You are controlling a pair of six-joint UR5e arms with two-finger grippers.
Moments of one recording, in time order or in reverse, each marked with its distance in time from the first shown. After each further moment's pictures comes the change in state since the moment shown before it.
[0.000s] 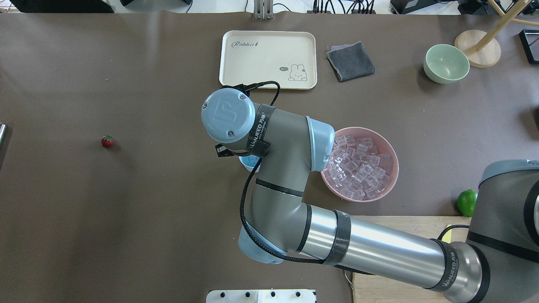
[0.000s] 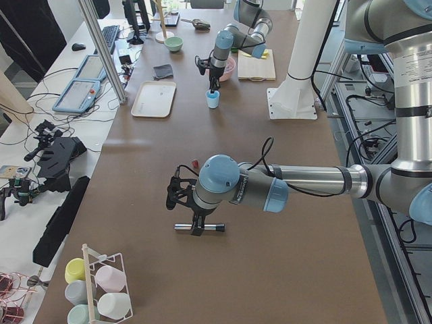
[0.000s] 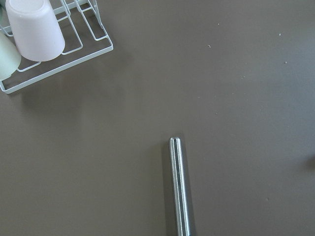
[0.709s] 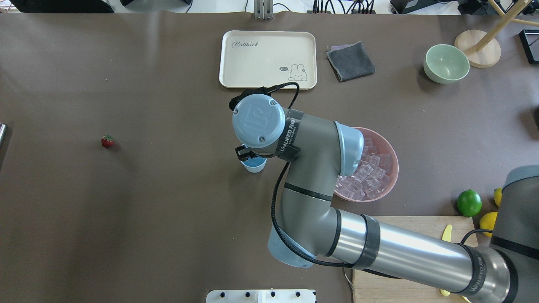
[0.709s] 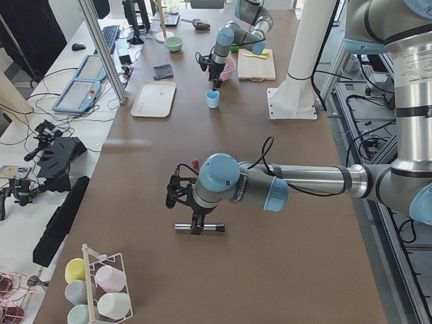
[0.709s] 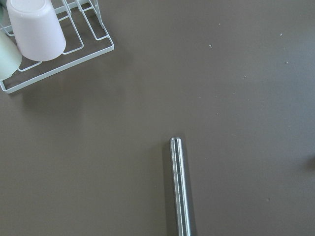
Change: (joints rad) left arm -0.001 0.000 -0.008 0.000 0.000 -0.001; right arm 0.013 -0.137 0.150 -0.055 -0.017 -0.085
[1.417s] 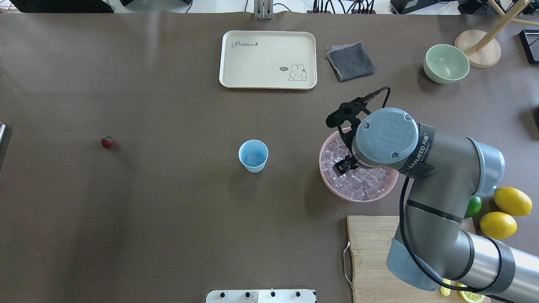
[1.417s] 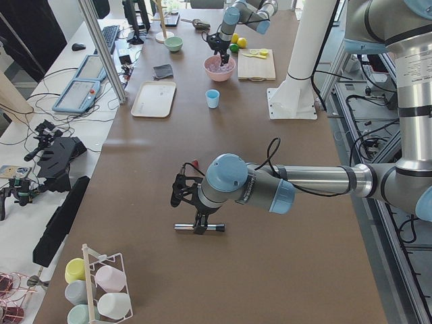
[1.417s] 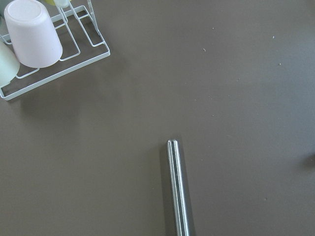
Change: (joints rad) left arm -0.003 0.041 -0.014 -0.069 -0.001 0.000; right arm 0.062 -0.404 0.353 -0.073 -0.003 -0.208
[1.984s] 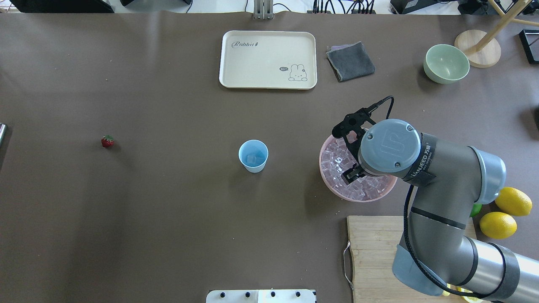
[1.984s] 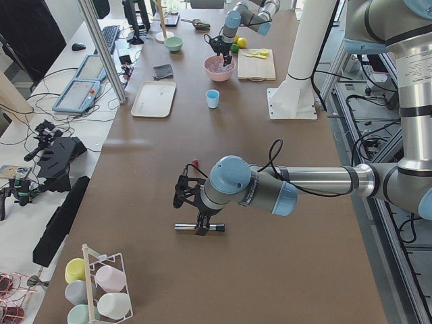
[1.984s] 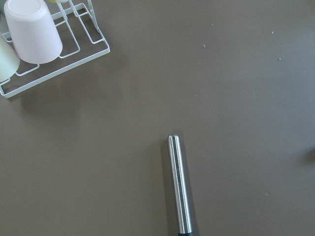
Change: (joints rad) left arm 0.000 0.007 -0.001 -0.011 0.001 0.000; right arm -0.018 -0.028 -0.017 0.012 -0.002 -0.036
